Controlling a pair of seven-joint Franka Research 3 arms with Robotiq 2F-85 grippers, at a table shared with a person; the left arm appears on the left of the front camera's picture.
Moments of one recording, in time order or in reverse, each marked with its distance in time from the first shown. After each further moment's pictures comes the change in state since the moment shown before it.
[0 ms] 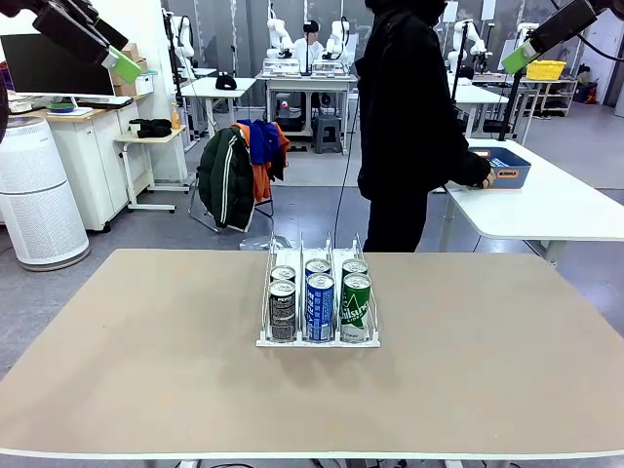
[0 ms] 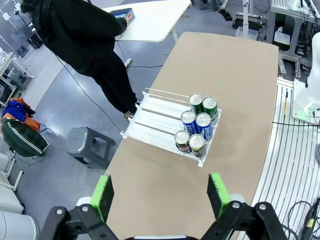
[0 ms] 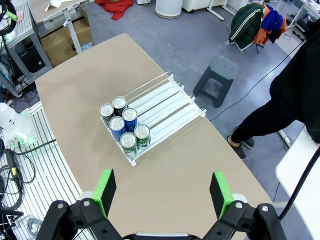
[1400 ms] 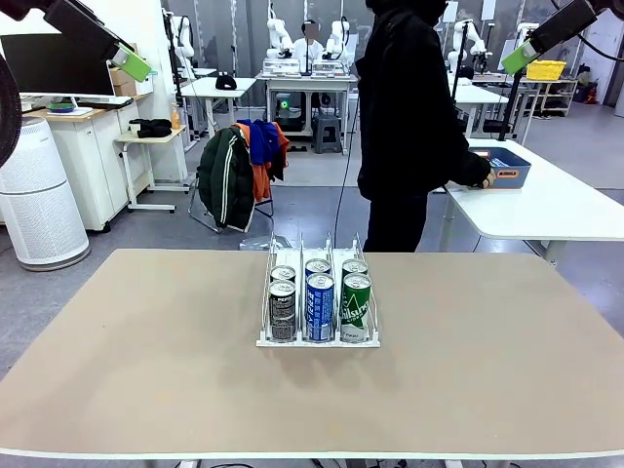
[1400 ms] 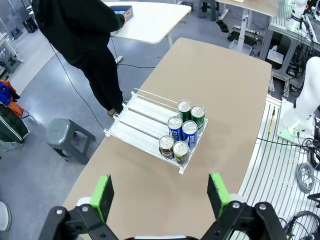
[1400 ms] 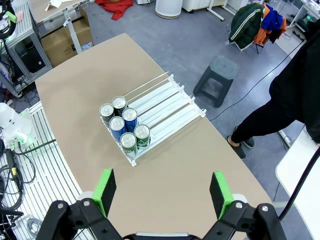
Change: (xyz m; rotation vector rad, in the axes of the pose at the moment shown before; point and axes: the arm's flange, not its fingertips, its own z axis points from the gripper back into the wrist) left arm 0.001 0.003 -0.007 -0.054 -0.015 0.151; right arm 0.000 0.000 0.000 0.000 0.000 0.000
